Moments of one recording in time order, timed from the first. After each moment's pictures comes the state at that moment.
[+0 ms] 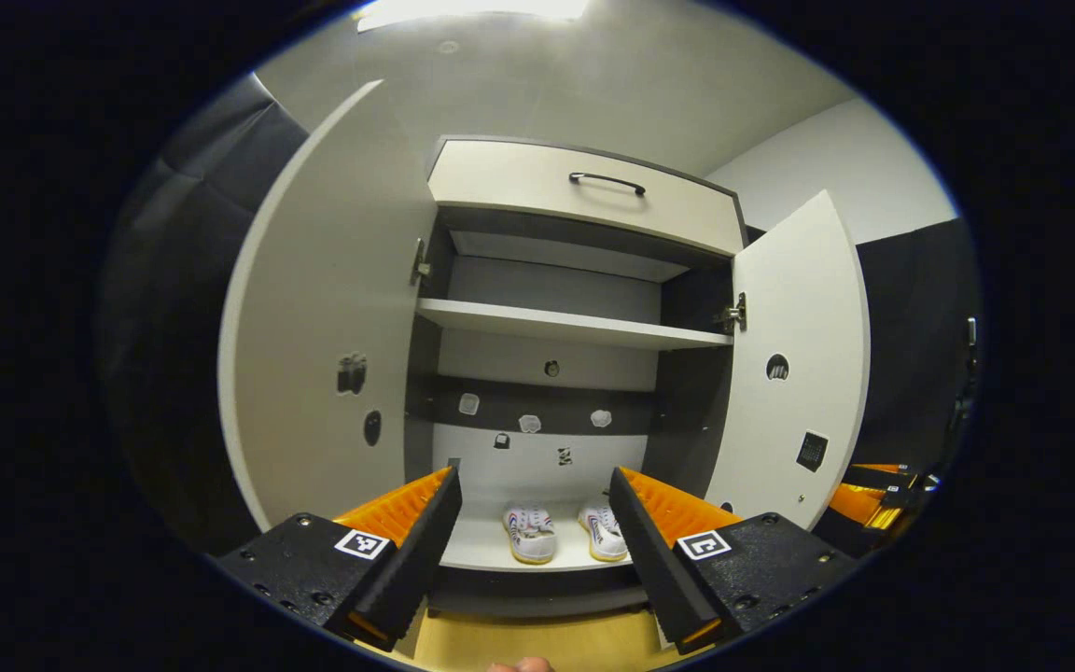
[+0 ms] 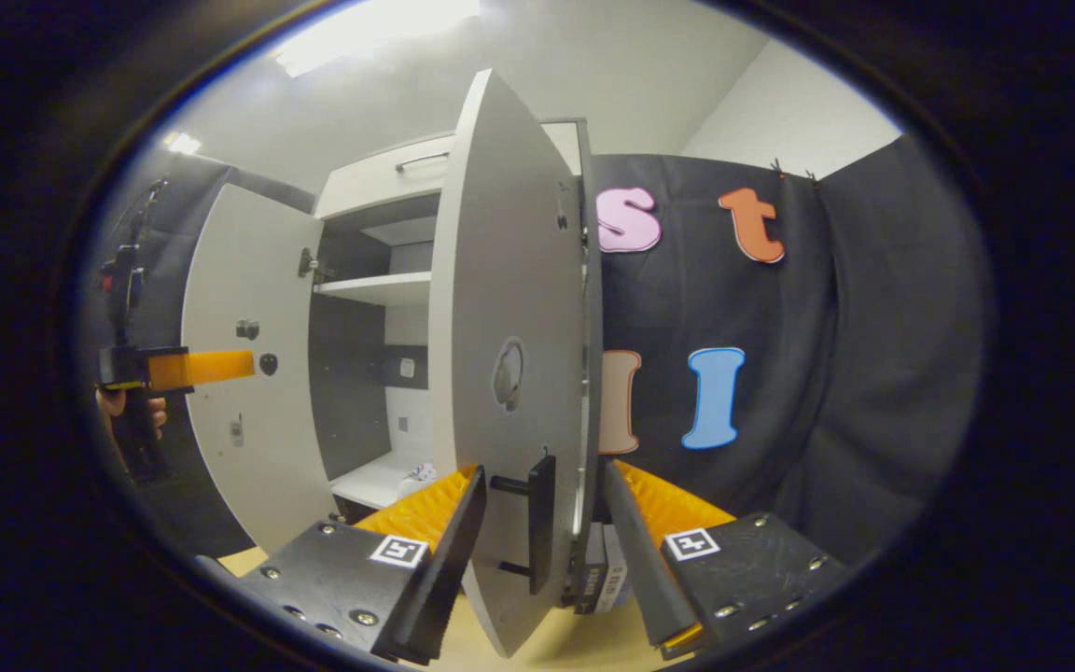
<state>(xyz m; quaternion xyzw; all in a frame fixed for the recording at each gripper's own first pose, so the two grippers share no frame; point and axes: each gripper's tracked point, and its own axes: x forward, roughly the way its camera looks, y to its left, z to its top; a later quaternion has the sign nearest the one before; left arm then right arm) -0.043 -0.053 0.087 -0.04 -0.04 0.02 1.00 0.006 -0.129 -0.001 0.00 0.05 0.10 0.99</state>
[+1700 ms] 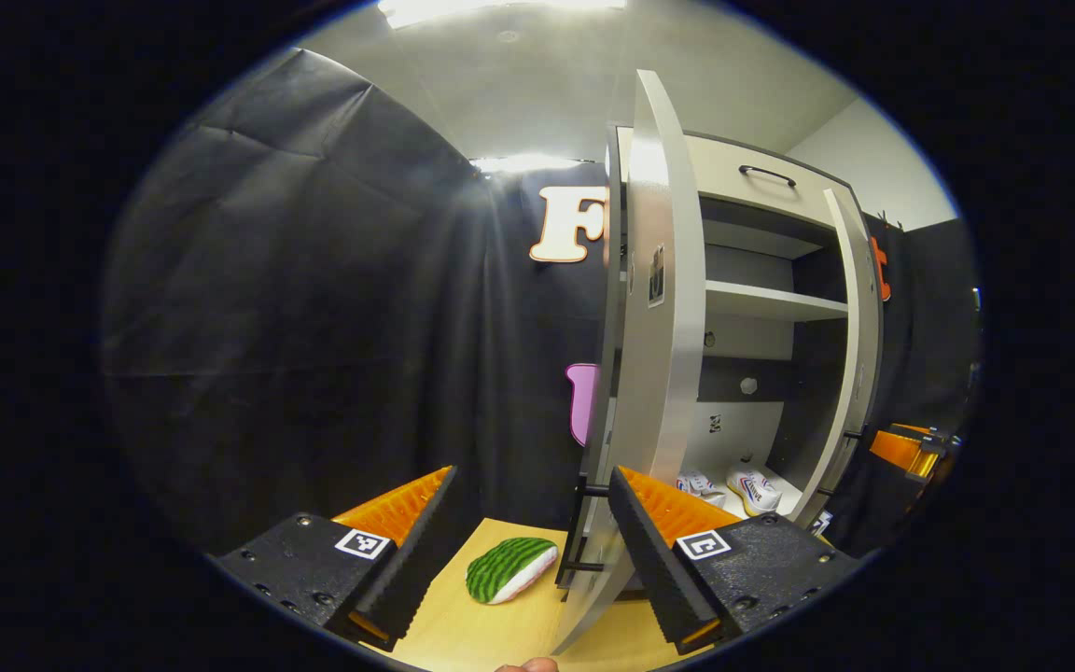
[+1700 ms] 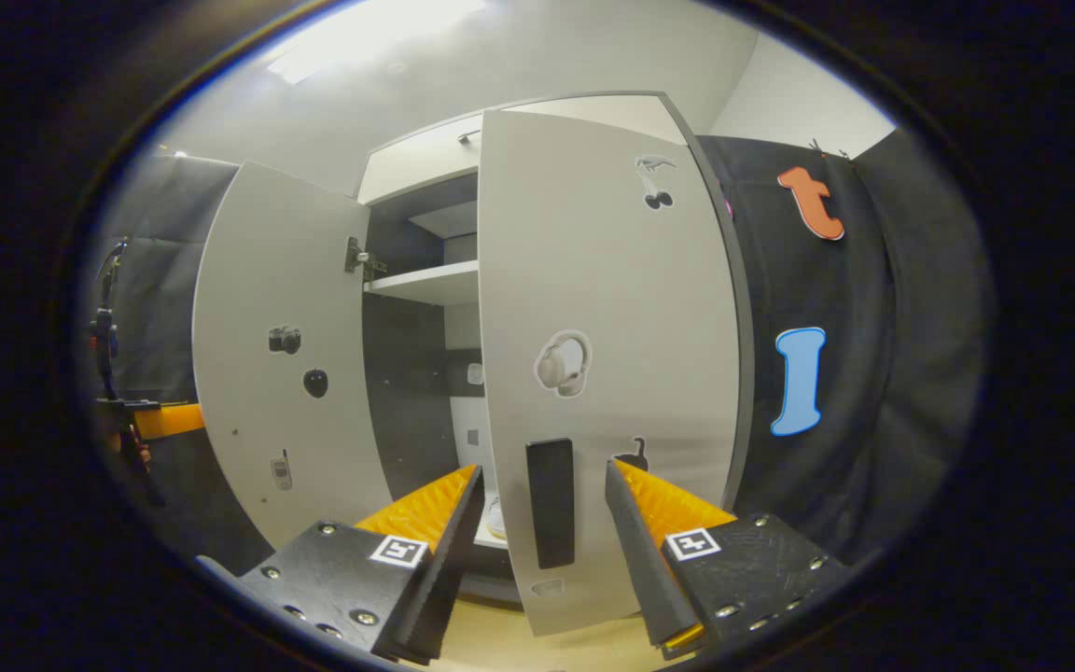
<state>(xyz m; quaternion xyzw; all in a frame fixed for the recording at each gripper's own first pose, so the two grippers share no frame) -0.084 0.140 0.034 -0.04 0.00 0.14 0.99 0.039 0.016 -0.019 0.04 0.06 0.14 0.99</state>
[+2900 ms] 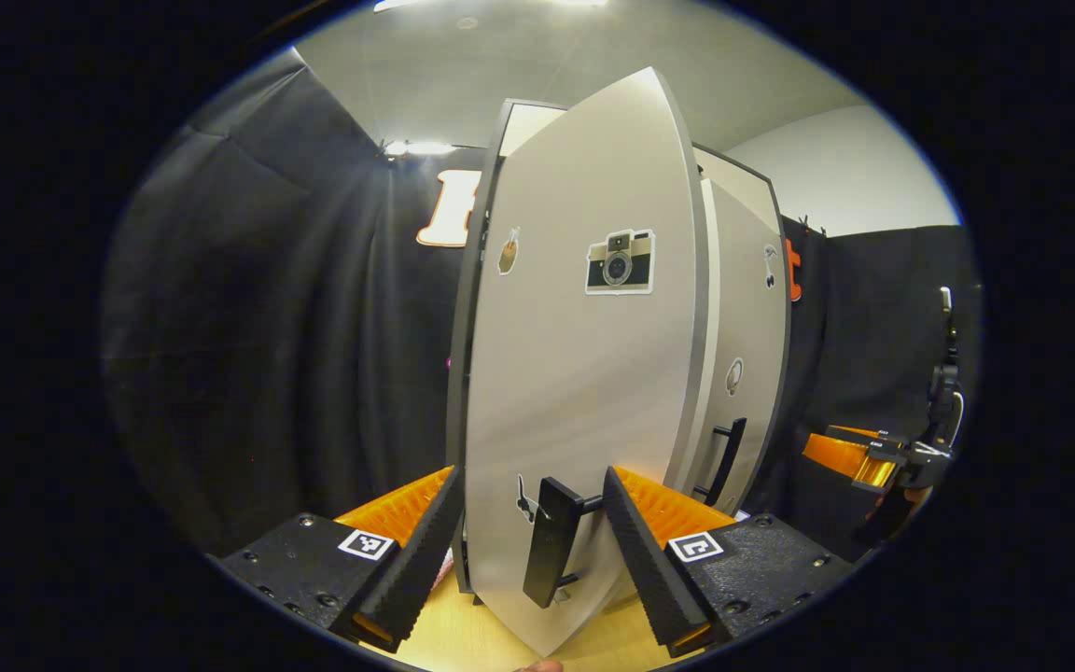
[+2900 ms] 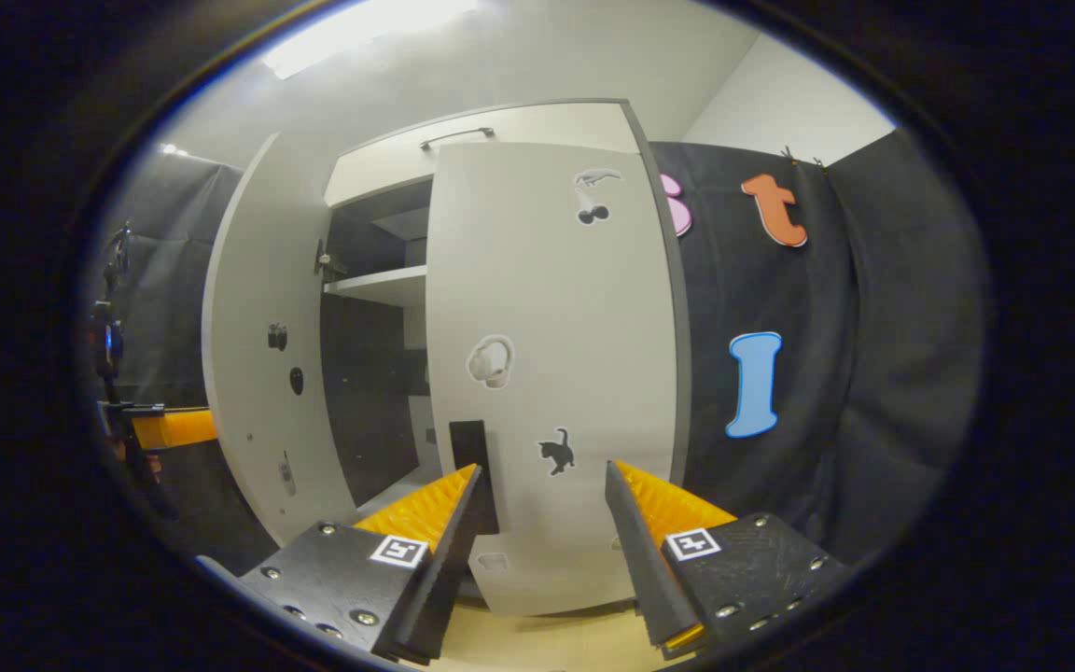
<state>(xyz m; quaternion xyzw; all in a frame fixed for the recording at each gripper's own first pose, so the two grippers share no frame) -0.029 0.026 0.031 -0.06 0.00 -0.03 1.00 0.032 -0.042 -0.018 0.03 0.06 0.08 0.99</state>
